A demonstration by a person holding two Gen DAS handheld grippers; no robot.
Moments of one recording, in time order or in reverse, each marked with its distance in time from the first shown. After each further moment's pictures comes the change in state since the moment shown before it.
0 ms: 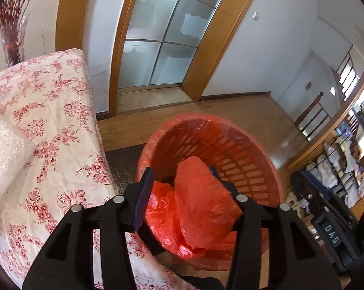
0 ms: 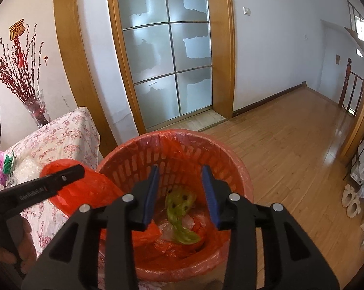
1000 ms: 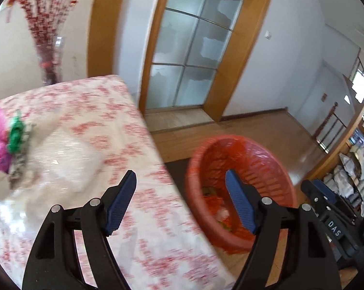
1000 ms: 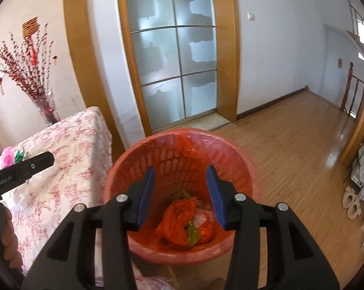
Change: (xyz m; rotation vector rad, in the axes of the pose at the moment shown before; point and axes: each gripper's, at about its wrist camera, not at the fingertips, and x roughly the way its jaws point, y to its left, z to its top) left arm -0.081 0.045 -0.006 -0.001 -0.135 0.152; right arm -0.032 0.031 -0.010 -0.026 -0.018 0.031
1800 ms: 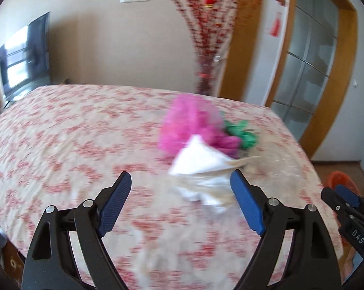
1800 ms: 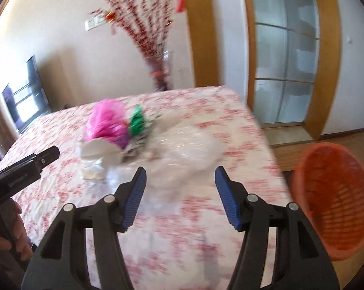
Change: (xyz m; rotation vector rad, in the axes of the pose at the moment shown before) left arm -0.145 0.228 -0.059 -0.255 -0.168 0.514; right arm -0.012 0.273 -0.038 -0.294 0.085 0.437
